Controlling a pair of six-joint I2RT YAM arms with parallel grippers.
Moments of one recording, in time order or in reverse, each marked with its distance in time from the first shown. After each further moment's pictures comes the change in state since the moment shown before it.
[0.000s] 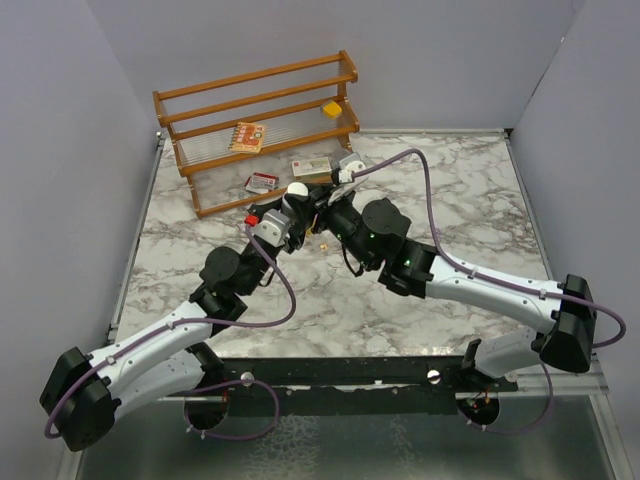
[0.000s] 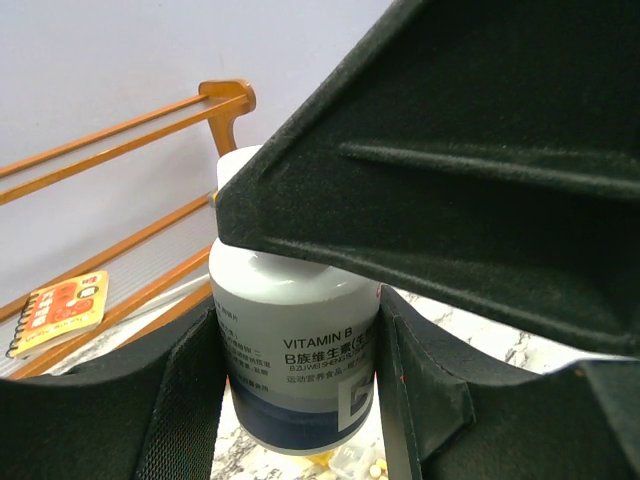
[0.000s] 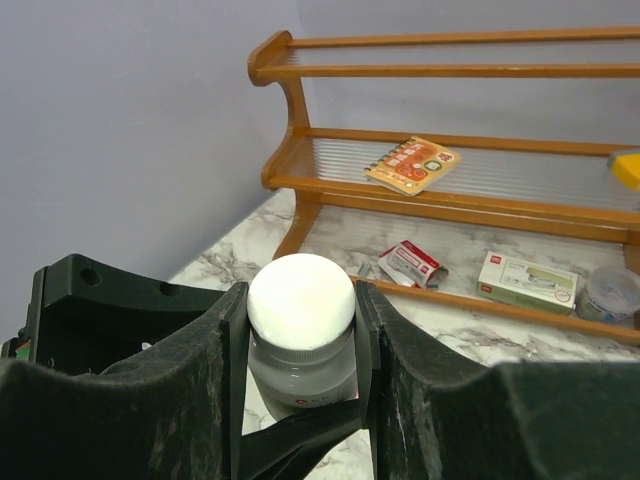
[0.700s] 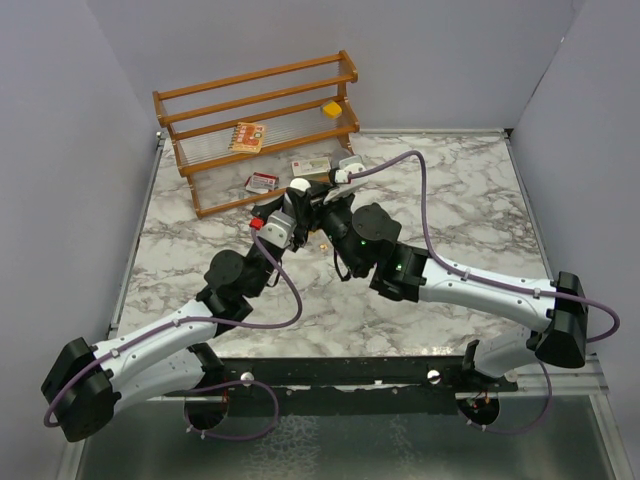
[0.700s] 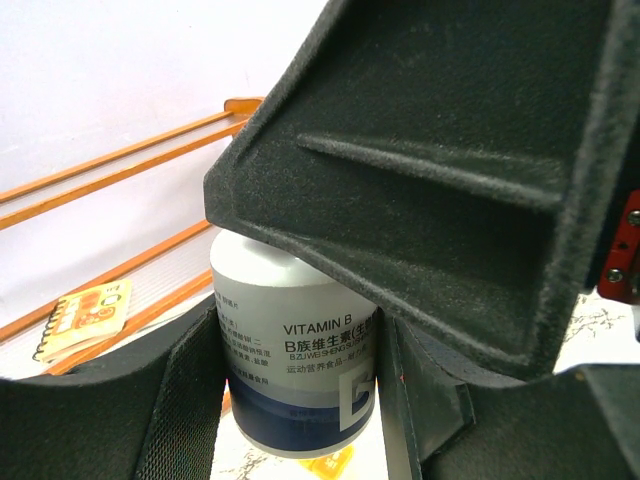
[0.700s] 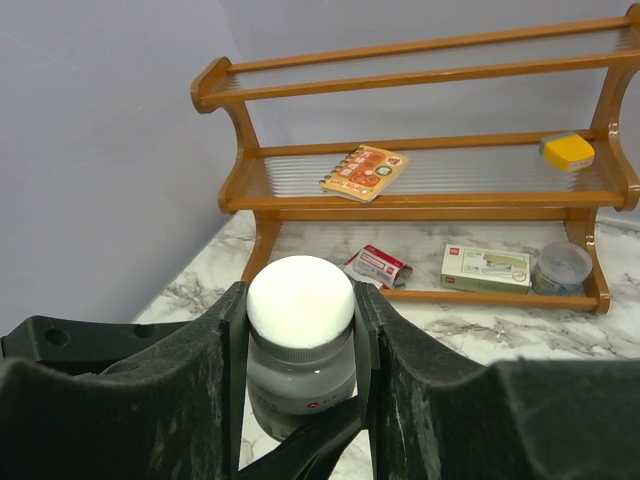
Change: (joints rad) left arm -0.072 0.046 0.009 0.080 -0.128 0.065; right arm 0.077 0.048 0.060 0.000 0.267 -0.007
